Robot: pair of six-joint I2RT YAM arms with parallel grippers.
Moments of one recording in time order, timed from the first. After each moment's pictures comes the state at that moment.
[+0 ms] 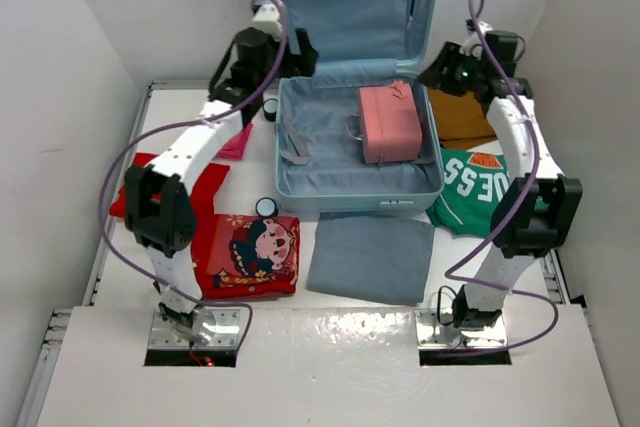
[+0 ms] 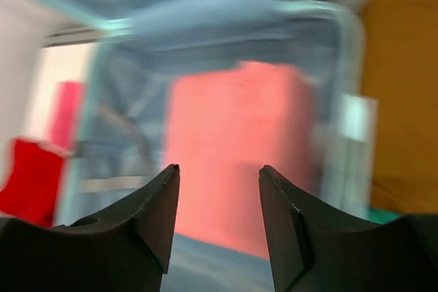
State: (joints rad) left arm -0.38 1.87 1.75 0.06 0.03 -0.25; right arm -0.05 1.80 1.67 -0.36 -0.45 0.32
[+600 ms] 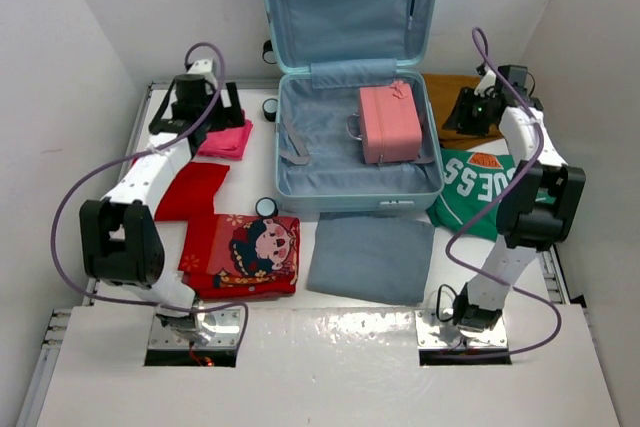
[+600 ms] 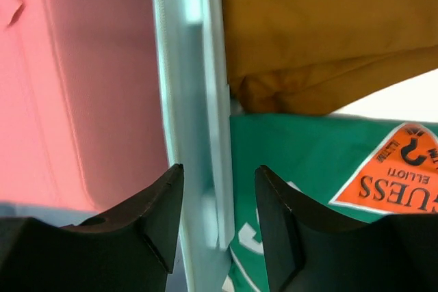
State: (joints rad) left arm -0.08 1.57 1.30 -0.22 -0.03 -0.21; right arm -0.22 1.86 1.52 -0.54 -0.34 0.09
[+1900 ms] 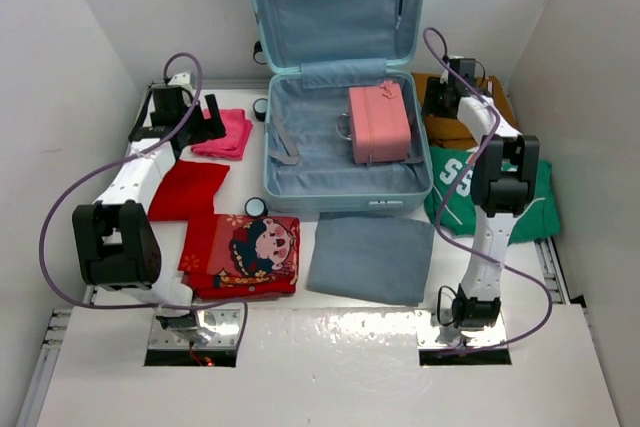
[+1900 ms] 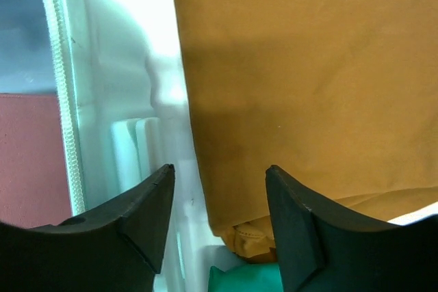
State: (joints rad) left arm 0.06 1.54 1.21 -0.28 0.07 -0.19; right arm -0.04 2.20 1.76 -0.33 -0.03 0.10
